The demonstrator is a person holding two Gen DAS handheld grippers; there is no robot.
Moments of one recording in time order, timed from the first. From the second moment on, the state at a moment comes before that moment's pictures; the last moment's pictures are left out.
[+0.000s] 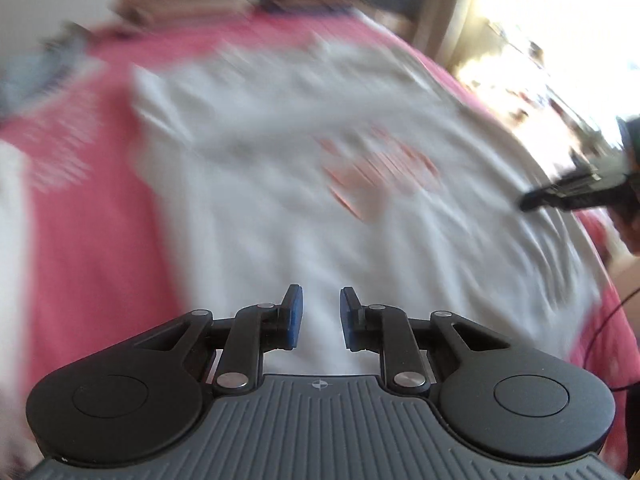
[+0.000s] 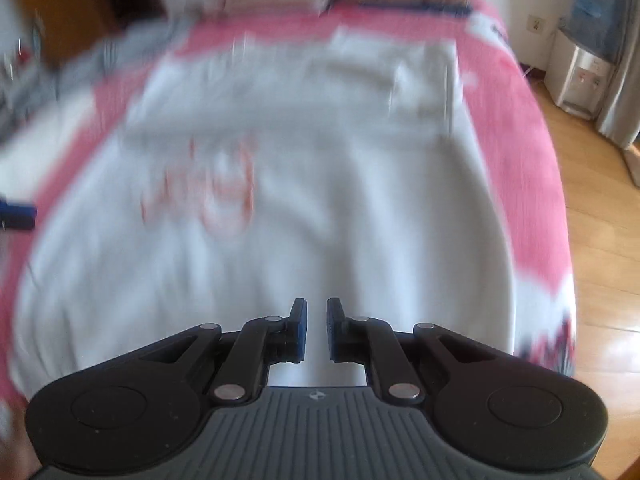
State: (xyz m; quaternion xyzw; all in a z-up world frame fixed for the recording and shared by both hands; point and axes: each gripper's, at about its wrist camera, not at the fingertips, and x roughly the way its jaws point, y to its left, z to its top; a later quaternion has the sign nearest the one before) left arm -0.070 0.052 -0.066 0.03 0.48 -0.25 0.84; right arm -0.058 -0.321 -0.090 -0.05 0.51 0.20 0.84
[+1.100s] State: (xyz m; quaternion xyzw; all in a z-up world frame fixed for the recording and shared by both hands) left arm -0.141 -0.002 -0.069 0.13 0.45 -0.30 0.83; right arm -0.121 -0.266 -0.058 -0.14 0.49 0.31 0.81
